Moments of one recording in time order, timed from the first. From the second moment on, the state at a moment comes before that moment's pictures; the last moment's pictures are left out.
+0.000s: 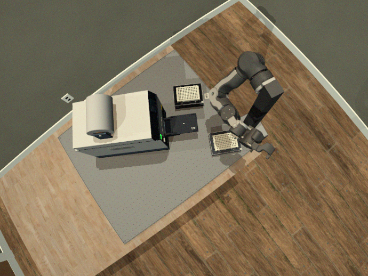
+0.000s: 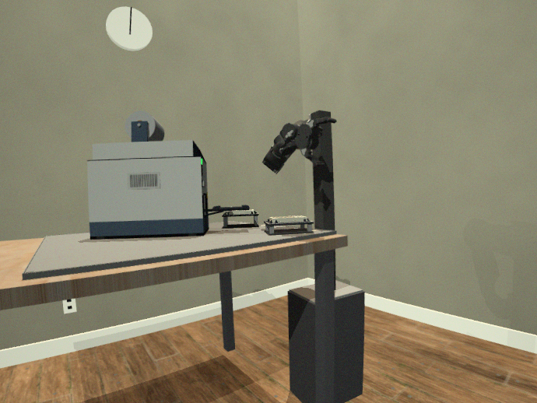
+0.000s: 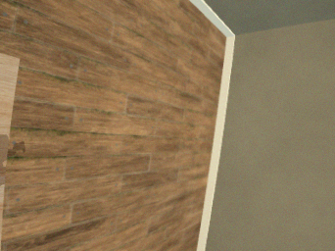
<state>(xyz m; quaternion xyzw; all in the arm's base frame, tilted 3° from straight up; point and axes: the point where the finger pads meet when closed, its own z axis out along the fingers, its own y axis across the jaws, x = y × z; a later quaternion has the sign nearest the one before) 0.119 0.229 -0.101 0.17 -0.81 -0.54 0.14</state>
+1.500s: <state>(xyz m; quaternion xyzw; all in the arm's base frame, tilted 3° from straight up) 0.215 0.199 -0.172 0.07 -0.93 -0.35 0.07</state>
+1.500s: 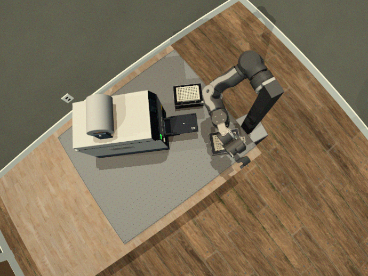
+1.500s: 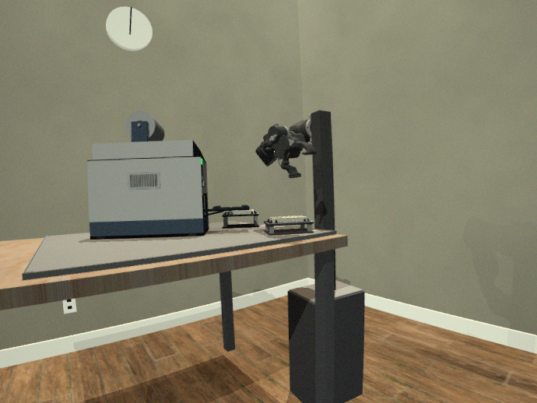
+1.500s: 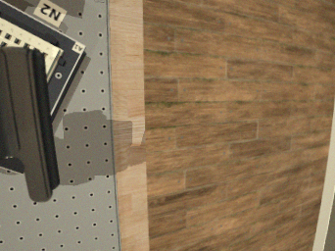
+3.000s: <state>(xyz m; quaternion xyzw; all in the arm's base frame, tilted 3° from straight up) 0.354 0.062 -0.225 -0.11 -0.99 -0.10 0.00</state>
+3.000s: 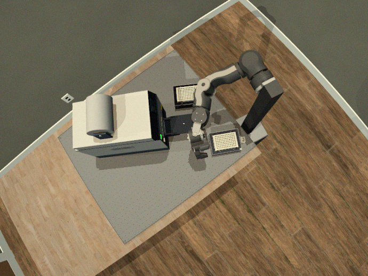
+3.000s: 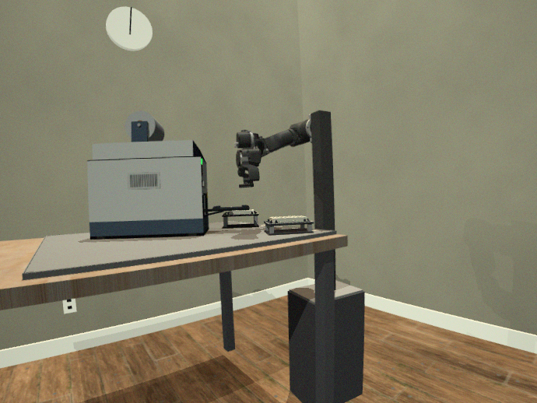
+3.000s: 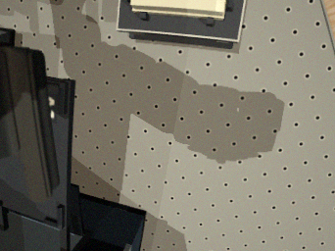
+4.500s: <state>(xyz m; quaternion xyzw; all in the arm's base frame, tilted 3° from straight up) 0.368 -0.056 -0.232 -0.18 -0.98 -0.01 -0.06</state>
